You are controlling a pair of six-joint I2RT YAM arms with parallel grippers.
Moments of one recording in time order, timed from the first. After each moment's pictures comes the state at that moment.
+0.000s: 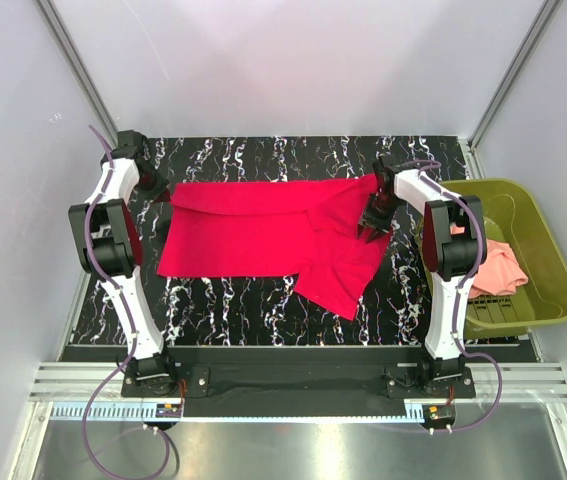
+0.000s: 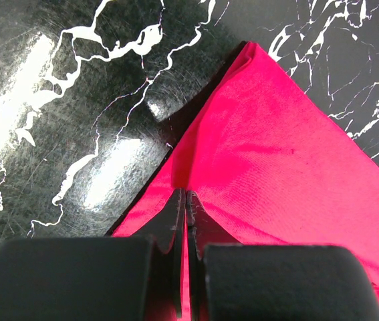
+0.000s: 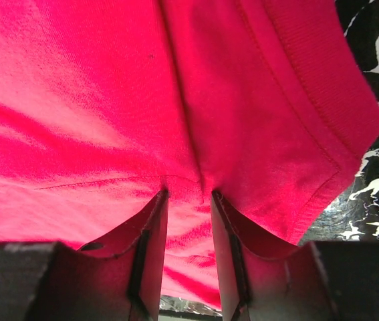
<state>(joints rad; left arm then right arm) 0.19 2.14 1.79 -0.74 0.08 -0.57 0.17 2.15 1.61 -0.87 -0.15 0.59</state>
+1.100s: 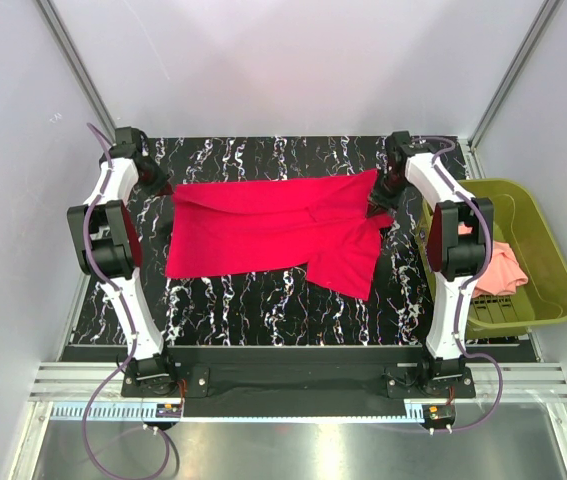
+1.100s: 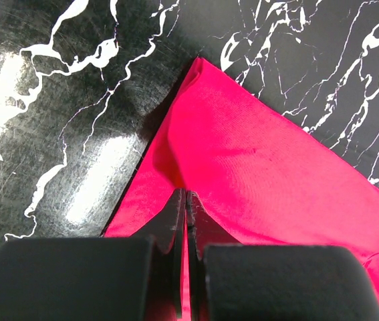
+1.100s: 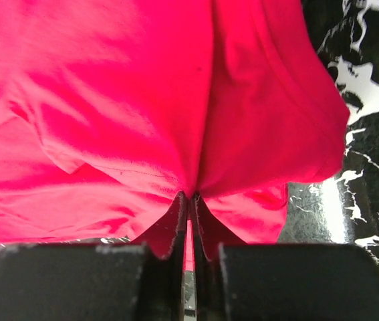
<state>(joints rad) 0.19 2.12 1.78 -0.69 0.16 -0.57 0.13 2.13 1.81 -0.96 -0.18 0.56</state>
